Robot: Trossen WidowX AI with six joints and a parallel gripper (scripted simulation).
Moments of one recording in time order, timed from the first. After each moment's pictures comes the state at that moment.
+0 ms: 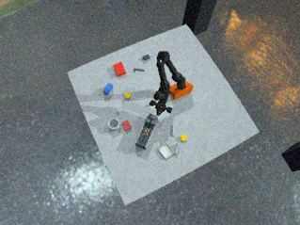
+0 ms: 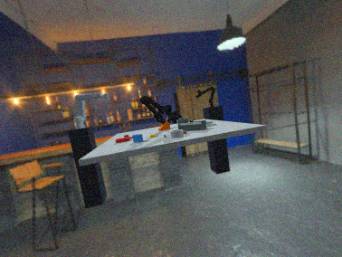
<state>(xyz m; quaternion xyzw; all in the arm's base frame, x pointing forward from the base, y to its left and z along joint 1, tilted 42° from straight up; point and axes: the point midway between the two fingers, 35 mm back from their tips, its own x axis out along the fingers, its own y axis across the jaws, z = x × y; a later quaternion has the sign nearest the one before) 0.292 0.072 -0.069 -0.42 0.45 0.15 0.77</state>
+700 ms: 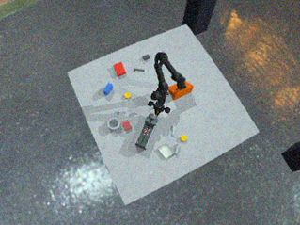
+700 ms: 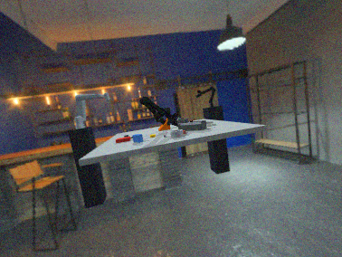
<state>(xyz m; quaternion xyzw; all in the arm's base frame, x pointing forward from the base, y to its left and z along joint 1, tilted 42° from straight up) 0.300 0.047 -0.078 -0.42 0.45 0.15 0.77</state>
